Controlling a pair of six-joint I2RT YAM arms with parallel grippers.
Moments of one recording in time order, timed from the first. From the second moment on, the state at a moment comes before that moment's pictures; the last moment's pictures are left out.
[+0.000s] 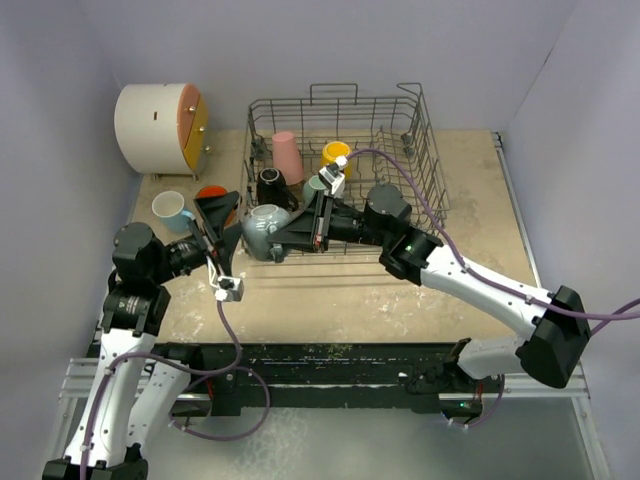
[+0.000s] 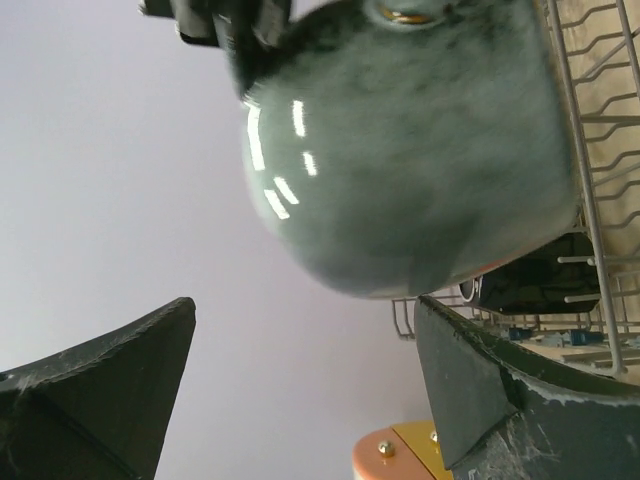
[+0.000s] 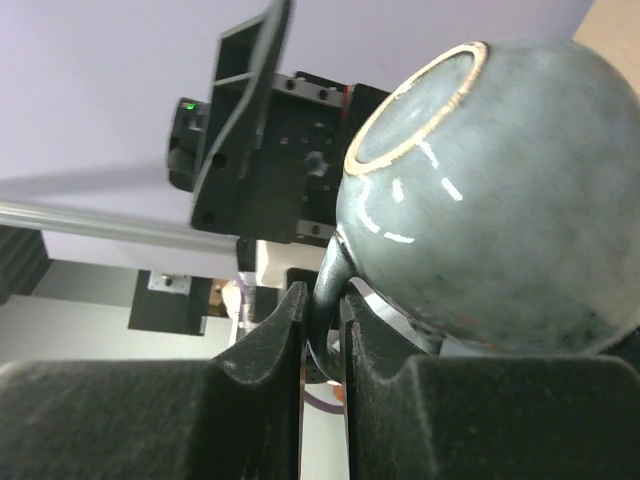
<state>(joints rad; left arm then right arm) -0.11 0.64 0.77 -0.25 0.88 1.58 0.86 1.33 1.07 0.29 -0.51 1.33</state>
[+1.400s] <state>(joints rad) -0.11 0.57 0.62 0.33 0.64 0.67 1.05 1.49 1.21 0.60 -0.02 1.59</state>
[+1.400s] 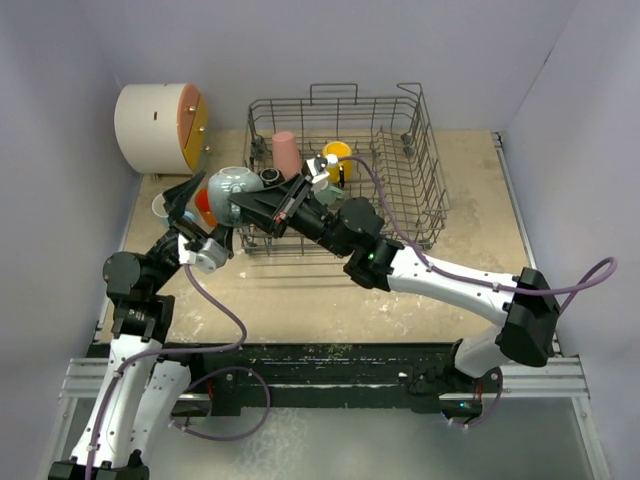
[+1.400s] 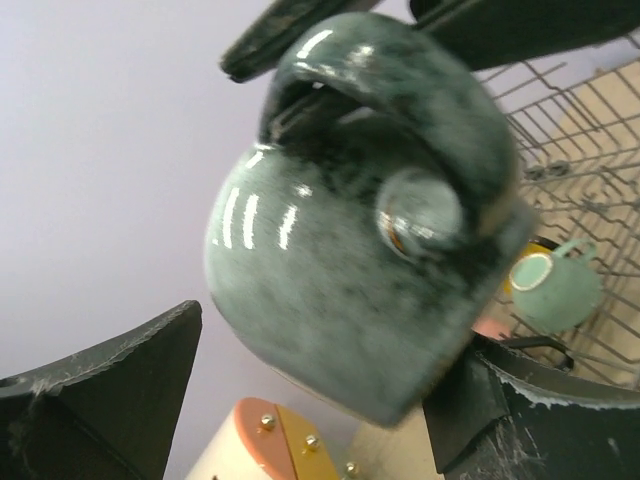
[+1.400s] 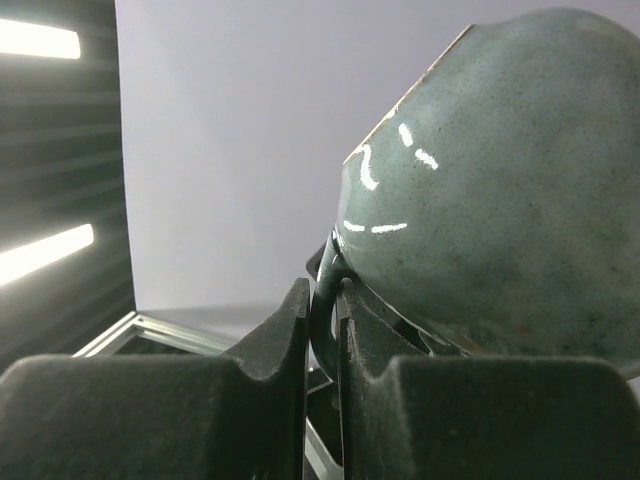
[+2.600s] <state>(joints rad) -0.11 0.57 0.70 0.48 0.65 0.72 1.06 1.26 1.17 0.34 -0.11 1.47</state>
